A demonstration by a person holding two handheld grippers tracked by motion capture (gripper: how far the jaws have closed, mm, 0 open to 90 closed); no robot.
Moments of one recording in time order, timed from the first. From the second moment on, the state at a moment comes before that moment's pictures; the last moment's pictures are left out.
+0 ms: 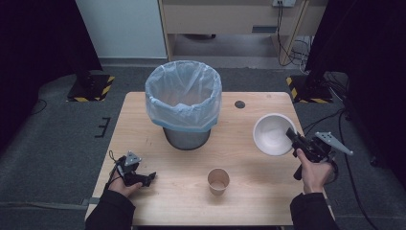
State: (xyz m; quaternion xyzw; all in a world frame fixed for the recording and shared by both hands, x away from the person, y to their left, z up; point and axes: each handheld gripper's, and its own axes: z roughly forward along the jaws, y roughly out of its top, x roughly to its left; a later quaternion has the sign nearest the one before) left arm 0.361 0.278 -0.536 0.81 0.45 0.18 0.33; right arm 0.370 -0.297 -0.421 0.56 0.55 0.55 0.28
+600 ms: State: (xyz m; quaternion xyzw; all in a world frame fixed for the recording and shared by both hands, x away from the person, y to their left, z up) left arm 0.361 0.278 -0.536 0.81 0.45 0.18 0.33; right arm 0.385 -0.288 -0.341 0.51 0.49 0.63 0.32
